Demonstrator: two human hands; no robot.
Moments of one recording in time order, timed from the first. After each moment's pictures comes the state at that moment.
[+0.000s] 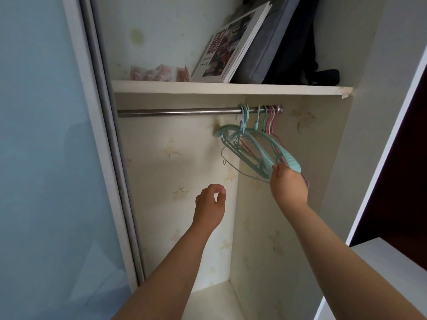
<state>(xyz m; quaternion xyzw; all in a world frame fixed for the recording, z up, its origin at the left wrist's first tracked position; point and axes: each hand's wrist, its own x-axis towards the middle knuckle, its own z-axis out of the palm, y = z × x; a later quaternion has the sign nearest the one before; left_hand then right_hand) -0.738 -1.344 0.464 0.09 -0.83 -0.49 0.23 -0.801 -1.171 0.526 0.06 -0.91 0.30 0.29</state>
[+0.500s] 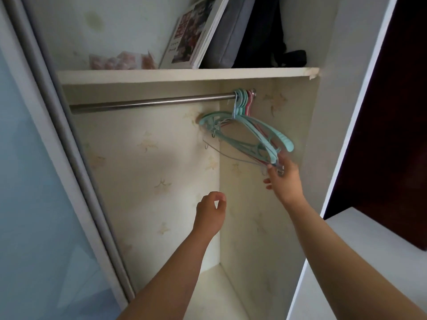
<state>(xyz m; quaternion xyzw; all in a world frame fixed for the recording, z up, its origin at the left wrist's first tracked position) -0.737 -1.302 0.432 0.05 -0.86 -0.49 0.15 -0.807 -1.117 0.488 0.07 -0.79 0.58 0.22</state>
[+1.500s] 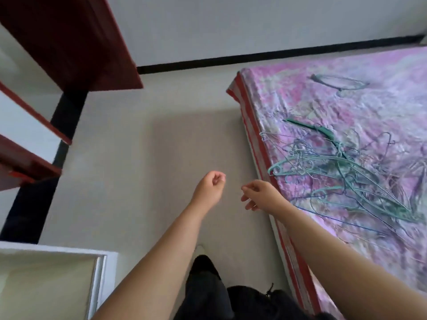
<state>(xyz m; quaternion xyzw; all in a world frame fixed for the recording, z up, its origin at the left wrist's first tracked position) -0.341 -0.647 0.222 -0.33 -0.77 -0.38 -0.40 -0.187 -0.572 0.233 -0.51 -0.64 0.57 0.03</state>
